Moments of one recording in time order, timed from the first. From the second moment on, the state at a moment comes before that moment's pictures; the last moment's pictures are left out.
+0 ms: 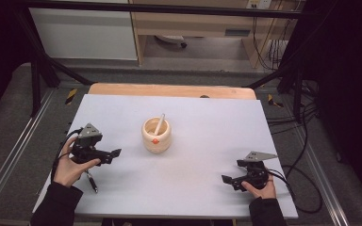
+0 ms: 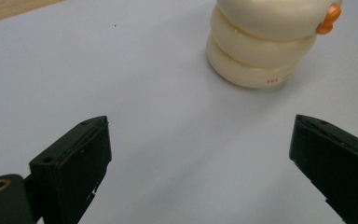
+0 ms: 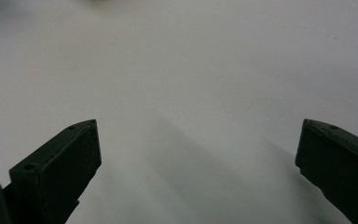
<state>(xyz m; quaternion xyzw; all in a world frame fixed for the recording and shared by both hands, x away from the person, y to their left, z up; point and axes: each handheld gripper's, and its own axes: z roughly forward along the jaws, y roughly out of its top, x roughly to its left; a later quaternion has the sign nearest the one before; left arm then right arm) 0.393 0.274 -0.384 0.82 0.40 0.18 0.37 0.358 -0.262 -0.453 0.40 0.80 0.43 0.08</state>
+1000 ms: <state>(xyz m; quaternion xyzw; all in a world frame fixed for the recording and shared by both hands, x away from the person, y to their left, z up) 0.362 0.330 -0.410 0.80 0.46 0.19 0.35 0.357 -0.261 -0.454 0.40 0.80 0.43 0.08</state>
